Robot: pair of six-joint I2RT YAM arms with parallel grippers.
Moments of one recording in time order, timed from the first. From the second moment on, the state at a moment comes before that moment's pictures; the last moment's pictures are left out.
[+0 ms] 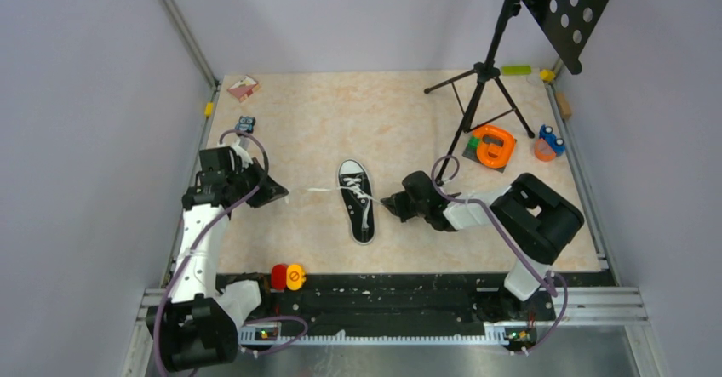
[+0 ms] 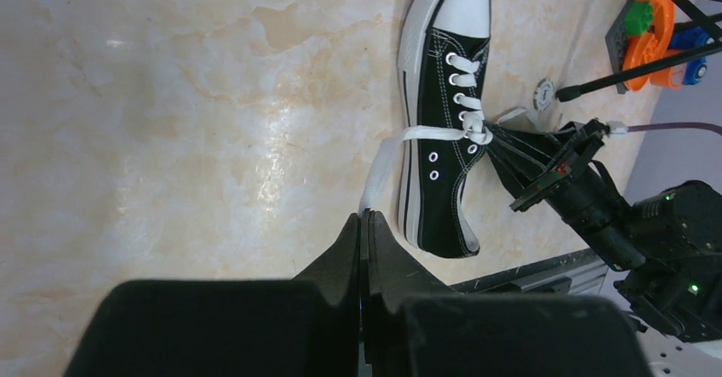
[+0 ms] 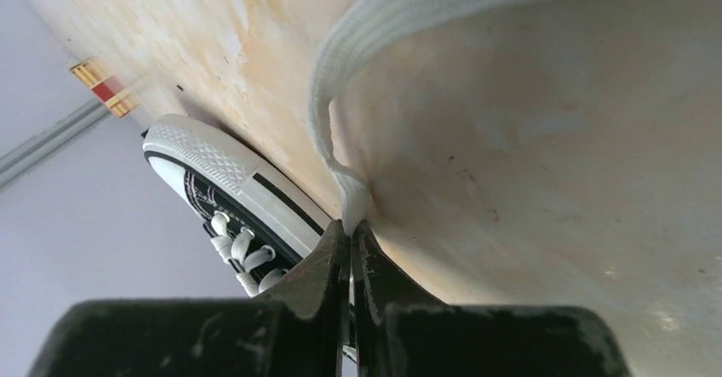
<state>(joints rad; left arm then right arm) 0.15 1.00 0.81 -0.68 0.52 -0.45 0.76 1.71 0.65 0.27 0.09 1.92</state>
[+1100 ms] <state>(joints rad) 0.39 0.98 0.81 -0.72 0.30 -0.65 0.76 1.58 0.81 -0.03 0.32 1.48</state>
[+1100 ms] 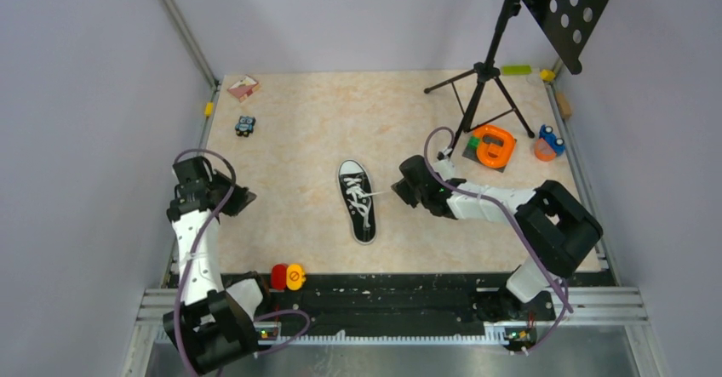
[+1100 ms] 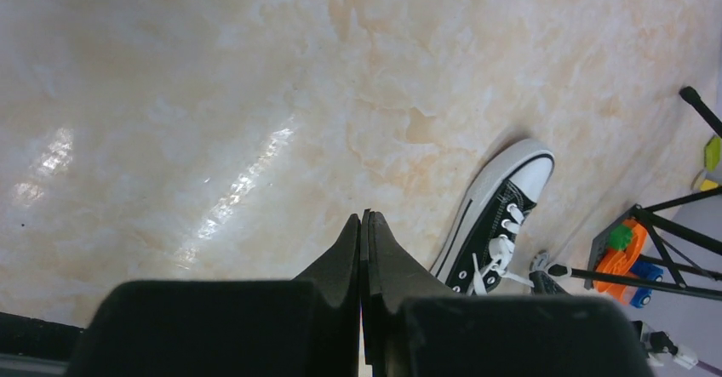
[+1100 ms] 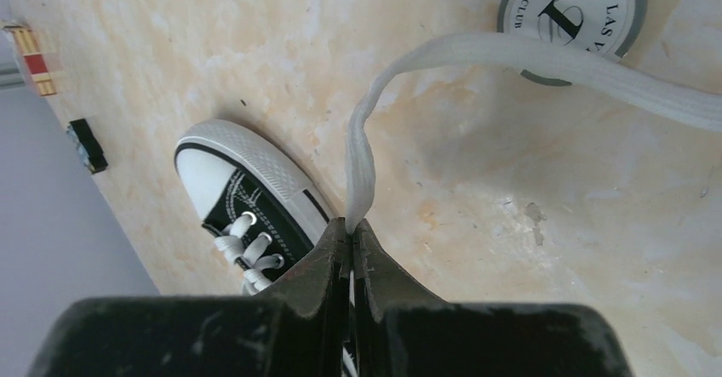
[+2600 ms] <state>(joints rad) -0.70 1.54 1.04 -0.53 0.00 -0.75 0.77 1.61 0.79 -0.02 0.32 1.42</state>
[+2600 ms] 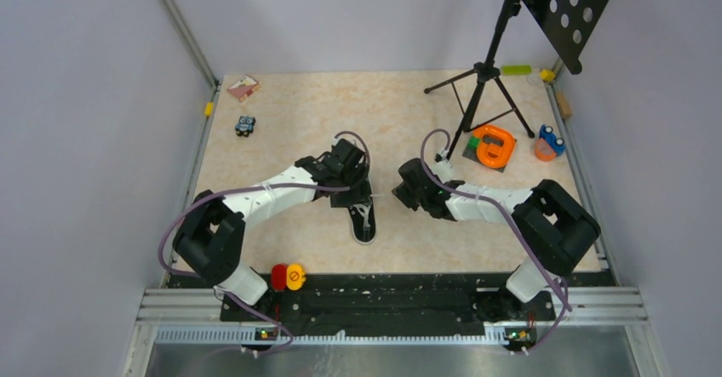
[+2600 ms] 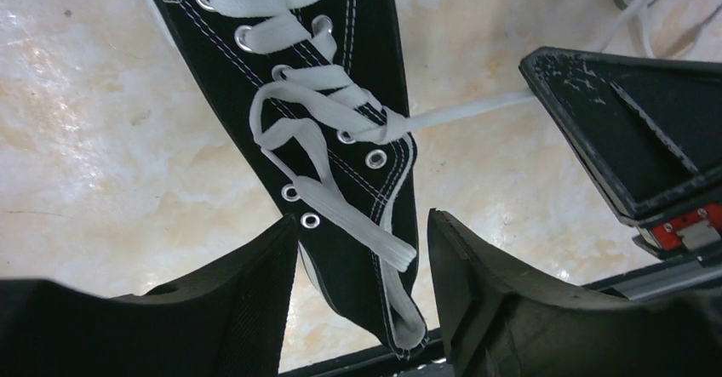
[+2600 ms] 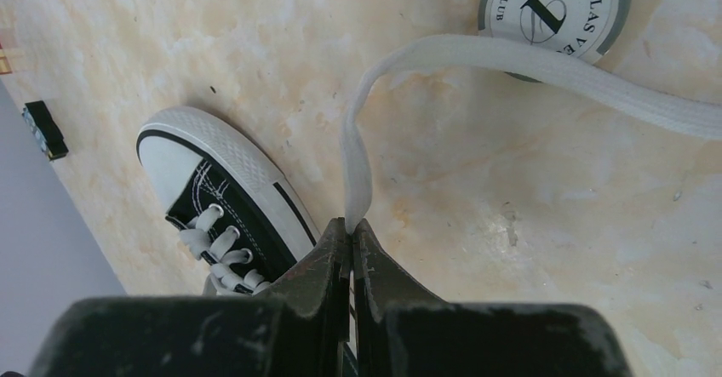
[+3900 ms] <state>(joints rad) -0.03 0.97 0.94 -0.70 -0.05 -0.74 0.78 1.51 0.77 -0.04 0.34 1.37</state>
